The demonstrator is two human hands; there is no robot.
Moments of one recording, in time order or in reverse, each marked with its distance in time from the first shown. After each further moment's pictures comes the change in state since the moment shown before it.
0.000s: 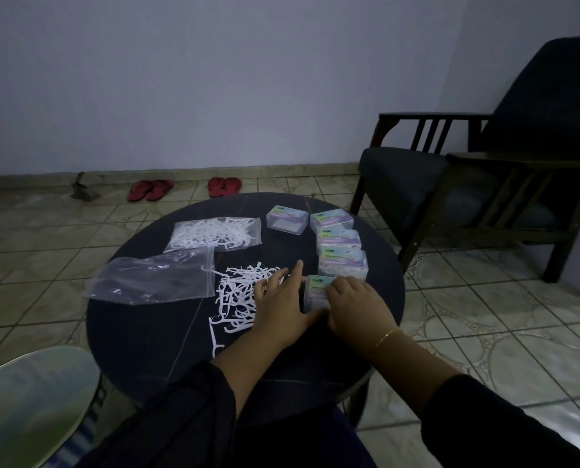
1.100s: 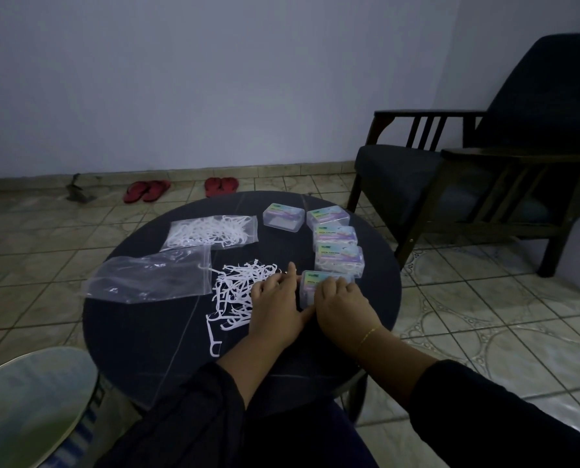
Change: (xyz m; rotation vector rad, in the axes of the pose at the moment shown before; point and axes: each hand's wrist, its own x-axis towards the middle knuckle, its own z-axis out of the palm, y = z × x) left_hand -0.007 -0.001 0.006 0.035 0.052 -0.041; right_hand -0.003 -0.016 0.005 -0.256 -0.041 -0.063
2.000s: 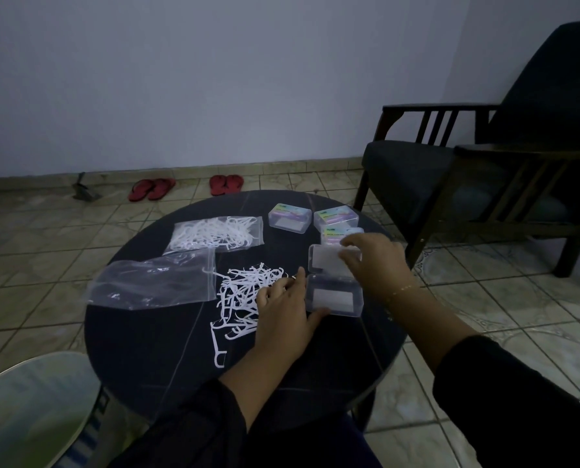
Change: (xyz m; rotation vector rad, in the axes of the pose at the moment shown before) left_hand 0.001 -0.004 0.007 0.060 0.102 0.057; right_hand 0.043 0.061 -0.017 0.634 0.216 0.388
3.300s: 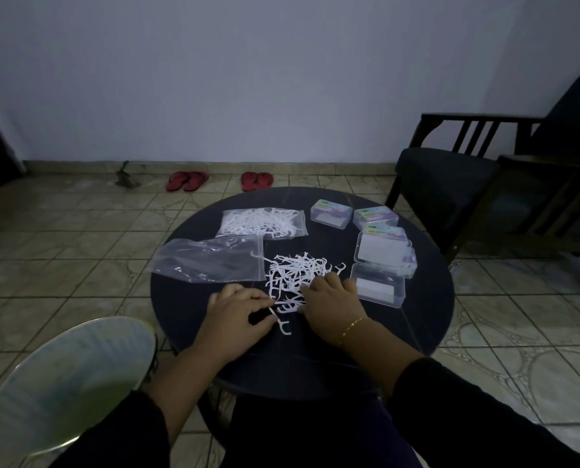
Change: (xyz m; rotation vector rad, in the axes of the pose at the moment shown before) left_hand -0.060 -0.127 -0.074 0.028 -0.036 0.017; right_hand -0.058 -0.103 0.075 -0.346 -0.285 -0.370
